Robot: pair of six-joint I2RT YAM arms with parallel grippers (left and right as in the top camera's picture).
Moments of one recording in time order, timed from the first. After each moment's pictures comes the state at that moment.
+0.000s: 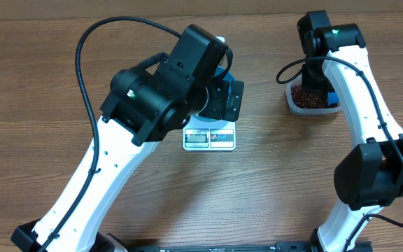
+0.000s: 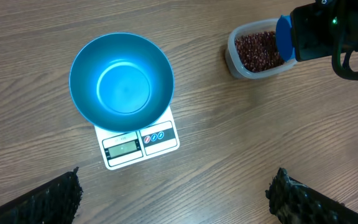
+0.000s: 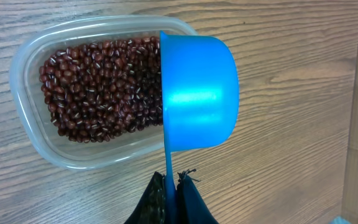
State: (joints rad) left arm -0.68 1.66 2.10 -1.38 -0.02 -0.43; right arm 0.11 1.96 1.85 -1.38 0.48 0.22
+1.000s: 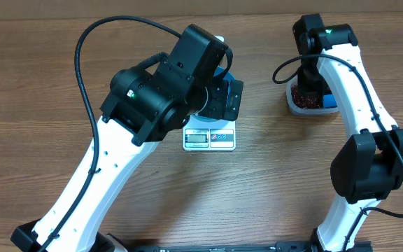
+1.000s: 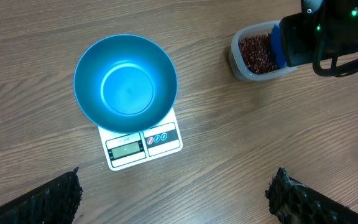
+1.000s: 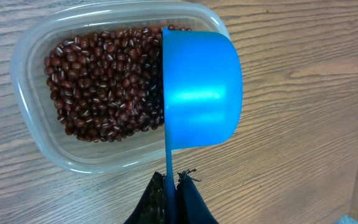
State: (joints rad) left arm -0.68 1.66 2.10 -1.38 -0.03 -0.43; right arm 0.12 2.01 1.85 -1.38 0.45 0.22
